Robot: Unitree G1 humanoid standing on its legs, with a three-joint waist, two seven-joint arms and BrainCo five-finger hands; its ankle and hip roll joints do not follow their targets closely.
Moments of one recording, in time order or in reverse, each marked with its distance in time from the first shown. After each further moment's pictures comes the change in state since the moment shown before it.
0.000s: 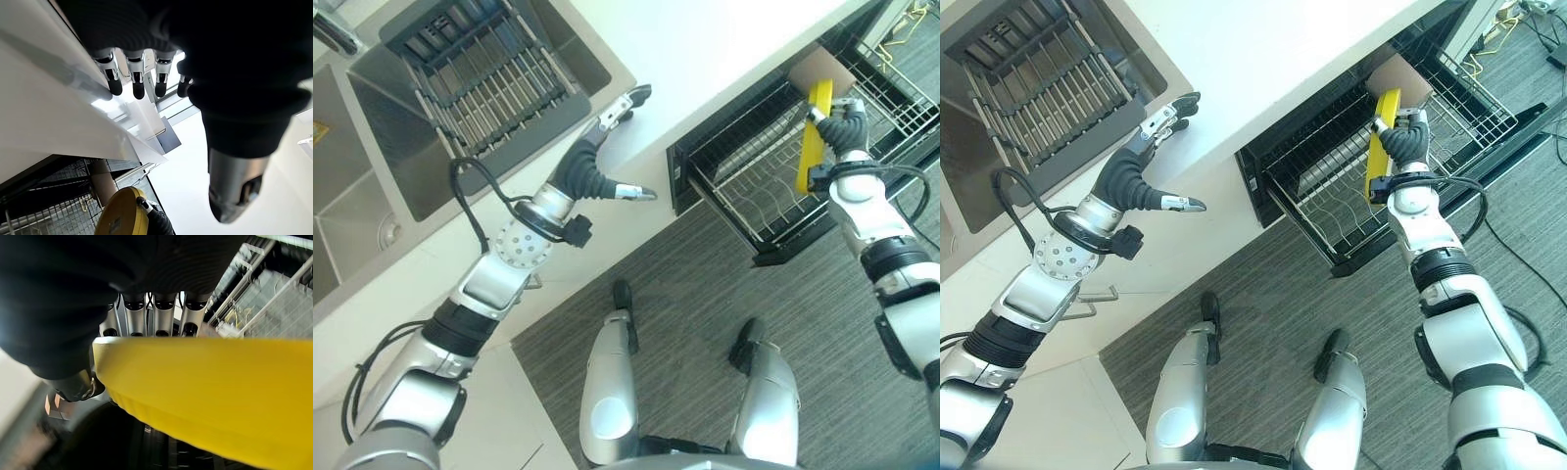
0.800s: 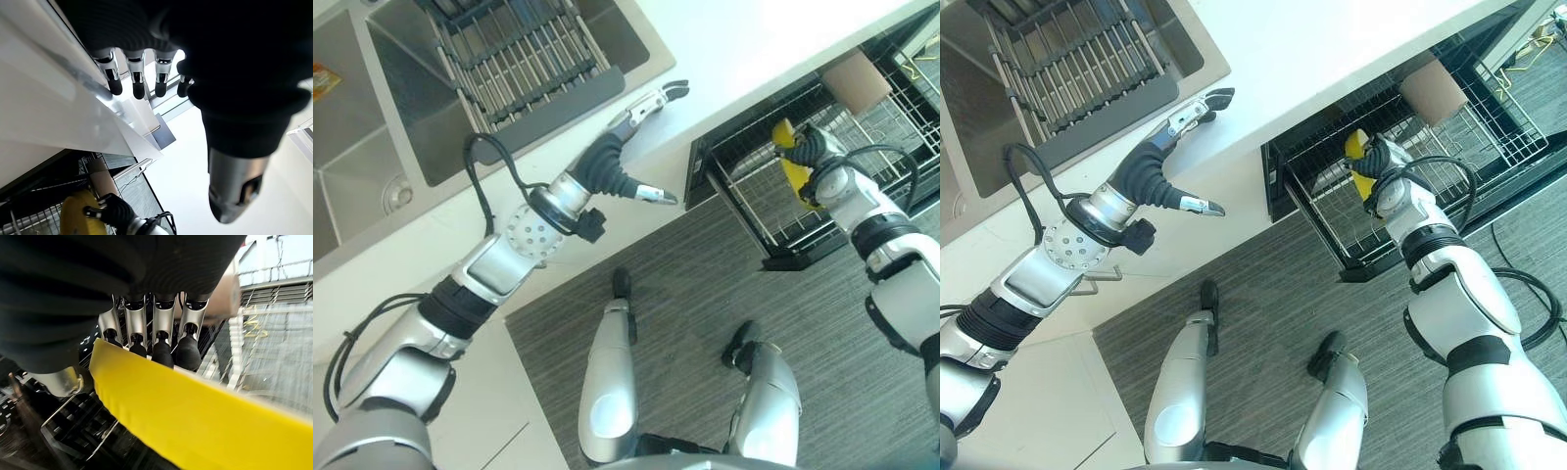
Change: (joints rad) left arm -0.160 0.053 -0.176 0.000 -0.003 -0.040 0.044; right arm -0.189 0.131 0.235 0.270 -0.333 0.162 0.182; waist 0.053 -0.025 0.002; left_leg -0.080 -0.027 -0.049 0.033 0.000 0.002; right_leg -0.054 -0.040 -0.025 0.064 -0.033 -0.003
